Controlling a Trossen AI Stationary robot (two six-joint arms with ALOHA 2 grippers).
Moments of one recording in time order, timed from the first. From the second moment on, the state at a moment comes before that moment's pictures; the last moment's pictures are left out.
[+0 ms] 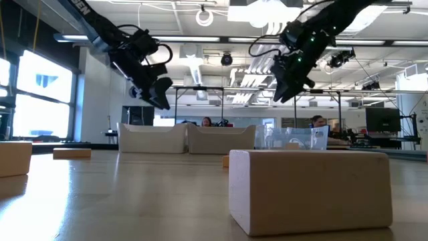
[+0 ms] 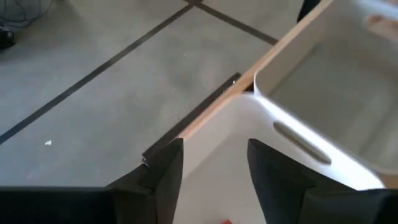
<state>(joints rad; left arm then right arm) 0.95 1.50 0.90 -0.05 -0.04 0.13 -0.80 1.45 1.10 -0.45 0.04 -0.01</state>
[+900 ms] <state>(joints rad) 0.85 1.50 0.94 -0.09 -0.04 0.18 -0.79 1.61 1.12 -0.62 -0.01 0.10</state>
